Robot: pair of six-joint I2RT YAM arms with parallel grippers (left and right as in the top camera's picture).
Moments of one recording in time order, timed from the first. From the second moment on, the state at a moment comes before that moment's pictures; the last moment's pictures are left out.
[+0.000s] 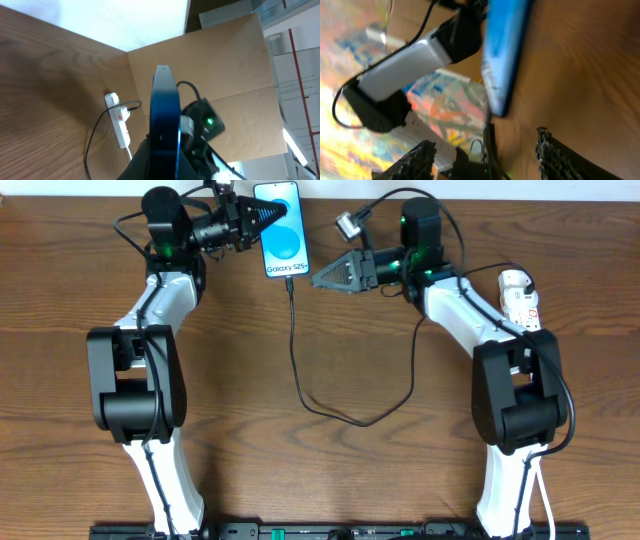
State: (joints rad) left arm 0.03 2.16 1.52 0.75 1.28 -1.37; right arm 0.27 2.15 1.55 0.22 -1.48 0.74
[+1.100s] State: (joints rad) left arm 0.02 2.16 1.49 -0.47 1.03 -0.51; right arm 0.23 1.93 1.55 -0.75 -0.66 0.11
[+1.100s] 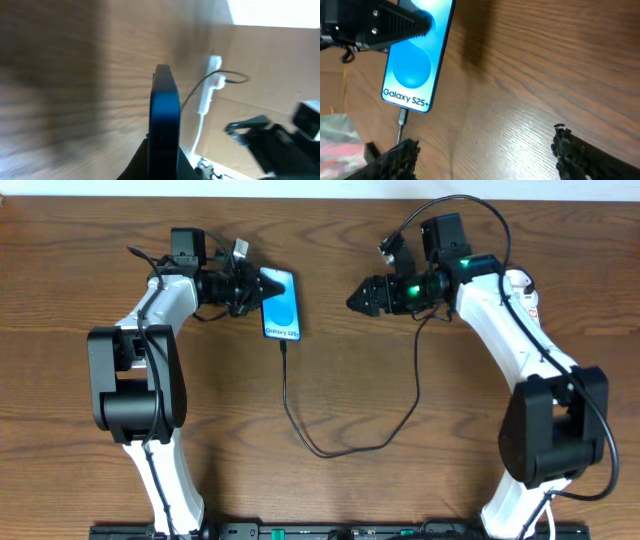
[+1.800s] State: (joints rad) left arm -0.07 2.15 1.49 -0.73 0.67 -0.33; right arm 0.23 1.93 1.55 -0.81 -0.59 0.06
